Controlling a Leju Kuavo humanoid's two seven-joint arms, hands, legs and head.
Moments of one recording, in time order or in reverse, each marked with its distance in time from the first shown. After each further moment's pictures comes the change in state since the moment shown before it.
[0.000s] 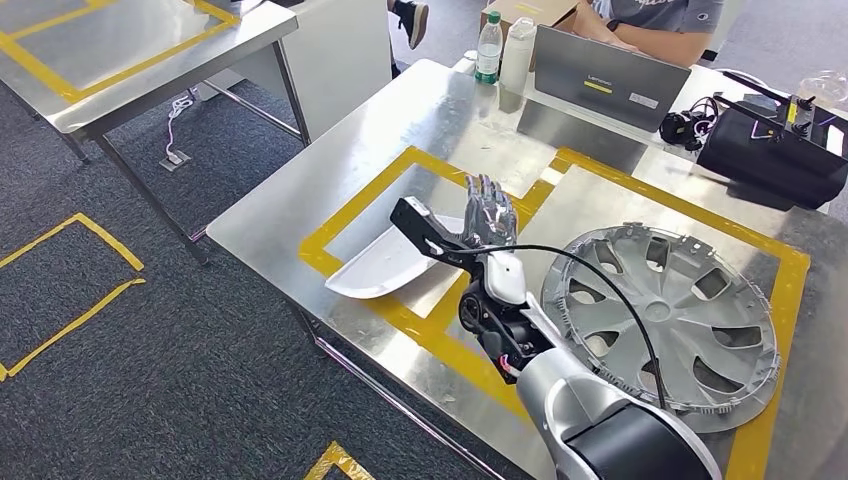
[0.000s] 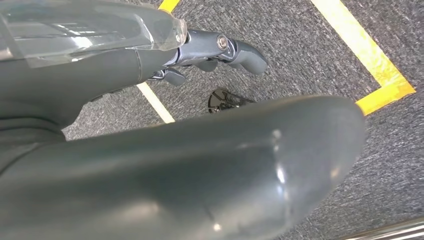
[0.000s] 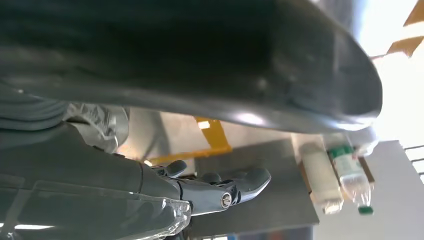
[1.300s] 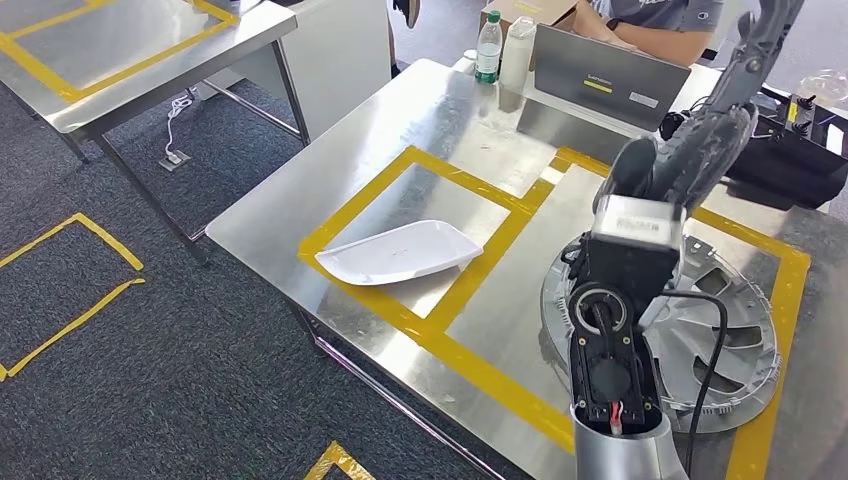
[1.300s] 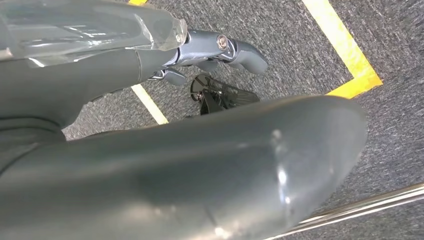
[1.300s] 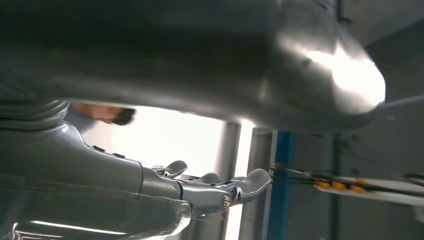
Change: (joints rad) left arm 0.004 -0.027 0.032 0.000 0.048 -0.008 -0.085; right arm 0.335 -0.079 -0.176 -1.271 -0.398 -0.144 -0.716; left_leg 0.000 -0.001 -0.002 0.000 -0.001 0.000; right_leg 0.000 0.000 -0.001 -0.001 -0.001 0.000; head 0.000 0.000
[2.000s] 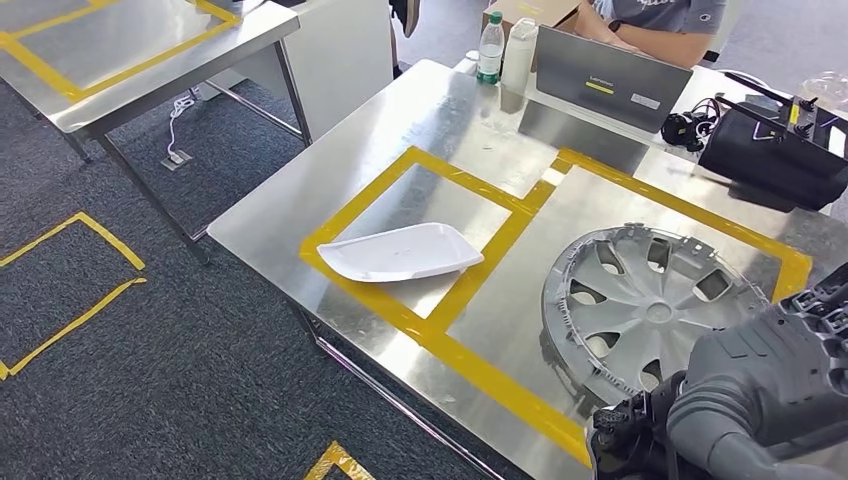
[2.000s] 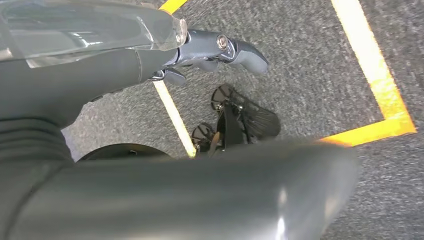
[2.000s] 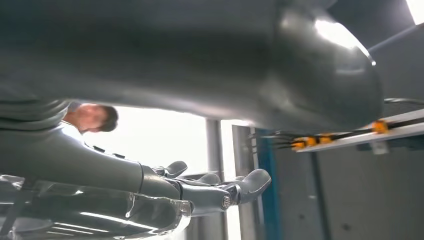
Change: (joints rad) left arm -0.002 0.001 0.062 0.001 0.074 0.080 0.112; right arm 0.471 0.000 0.121 -0.518 -0.056 0.000 -0.097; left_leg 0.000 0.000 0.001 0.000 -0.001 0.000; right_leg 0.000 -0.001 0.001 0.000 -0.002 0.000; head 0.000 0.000
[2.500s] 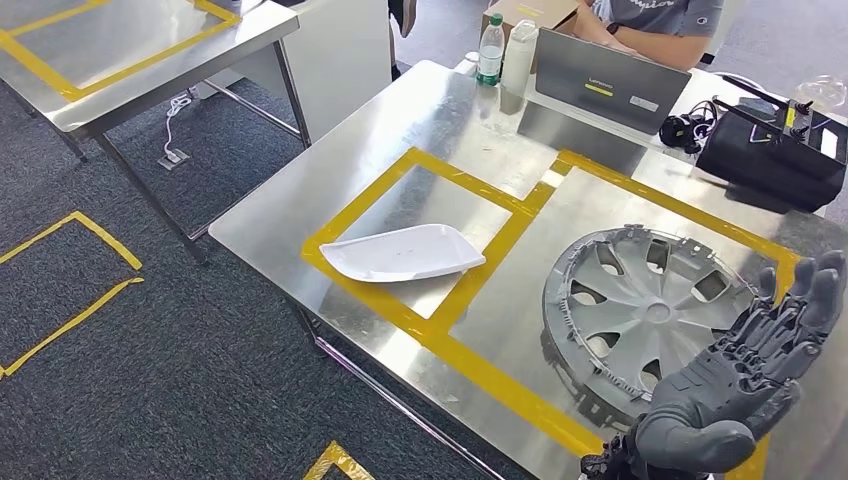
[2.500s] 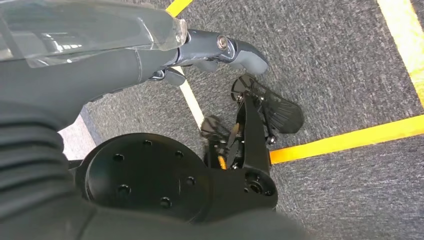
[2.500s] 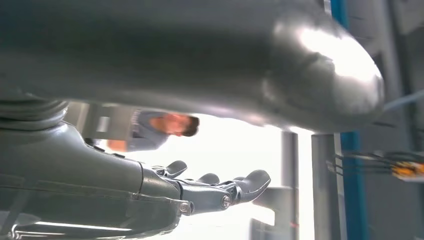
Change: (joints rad) left arm 0.003 -0.007 0.014 0.006 0.008 -0.017 0.077; right arm 0.236 -0.006 -0.066 0.084 -0.093 -0.001 -0.004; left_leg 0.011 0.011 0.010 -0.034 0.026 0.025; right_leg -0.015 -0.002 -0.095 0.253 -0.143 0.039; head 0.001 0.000
